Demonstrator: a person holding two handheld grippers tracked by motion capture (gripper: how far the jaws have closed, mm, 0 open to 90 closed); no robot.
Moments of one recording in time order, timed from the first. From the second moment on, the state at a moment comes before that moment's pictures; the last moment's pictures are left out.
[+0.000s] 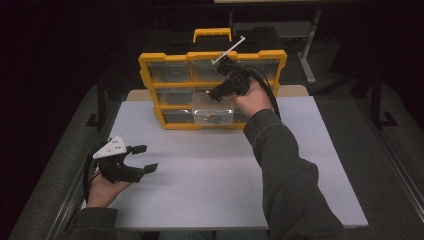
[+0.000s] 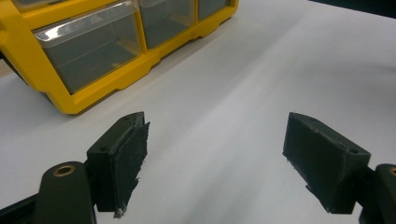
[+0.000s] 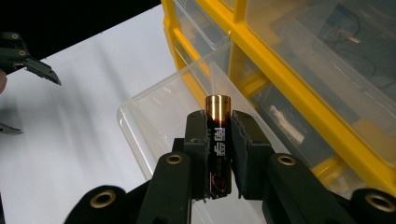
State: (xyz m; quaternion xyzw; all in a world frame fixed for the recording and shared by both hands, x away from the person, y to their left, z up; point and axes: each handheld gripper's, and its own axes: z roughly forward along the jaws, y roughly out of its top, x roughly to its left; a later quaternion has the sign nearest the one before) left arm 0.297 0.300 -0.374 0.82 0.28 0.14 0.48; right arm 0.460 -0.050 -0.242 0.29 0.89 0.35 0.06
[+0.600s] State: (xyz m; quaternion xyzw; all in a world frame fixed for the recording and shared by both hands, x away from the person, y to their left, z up) left arm 0.297 0.301 -0.374 0.82 0.28 0.14 0.48; right arm 0.466 -0.048 -0.260 0.29 0.90 0.33 0.06
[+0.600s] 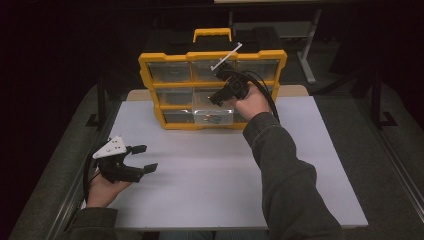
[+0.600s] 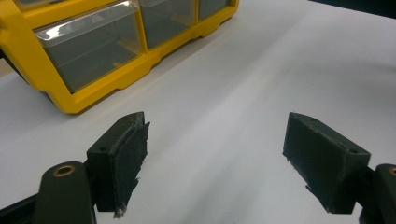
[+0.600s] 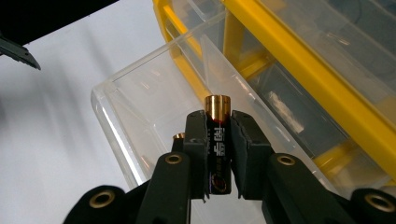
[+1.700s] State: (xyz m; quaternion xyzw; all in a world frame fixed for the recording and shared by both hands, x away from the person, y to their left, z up) left arm 0.298 0.302 -0.374 0.82 0.28 0.14 0.47; right arm 0.464 -0.054 -0.257 0.30 0.89 0.35 0.04
